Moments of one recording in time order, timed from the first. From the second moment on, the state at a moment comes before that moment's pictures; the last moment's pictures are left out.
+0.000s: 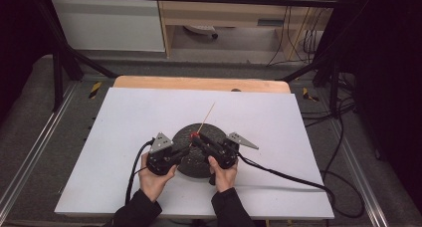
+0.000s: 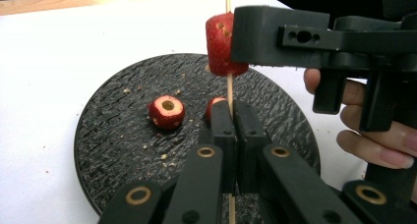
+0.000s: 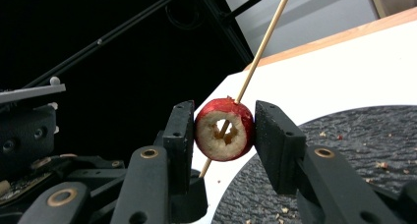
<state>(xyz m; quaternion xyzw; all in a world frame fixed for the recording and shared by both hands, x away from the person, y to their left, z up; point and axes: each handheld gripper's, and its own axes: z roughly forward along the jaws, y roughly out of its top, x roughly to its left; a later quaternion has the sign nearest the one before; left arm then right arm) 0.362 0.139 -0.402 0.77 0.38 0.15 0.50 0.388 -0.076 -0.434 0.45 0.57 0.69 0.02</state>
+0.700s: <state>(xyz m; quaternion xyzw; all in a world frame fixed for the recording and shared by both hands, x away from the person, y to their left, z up) 0.360 0.151 -0.405 0.77 0.38 0.14 0.49 0.386 -0.081 -0.427 0.44 0.61 0.66 0.03</state>
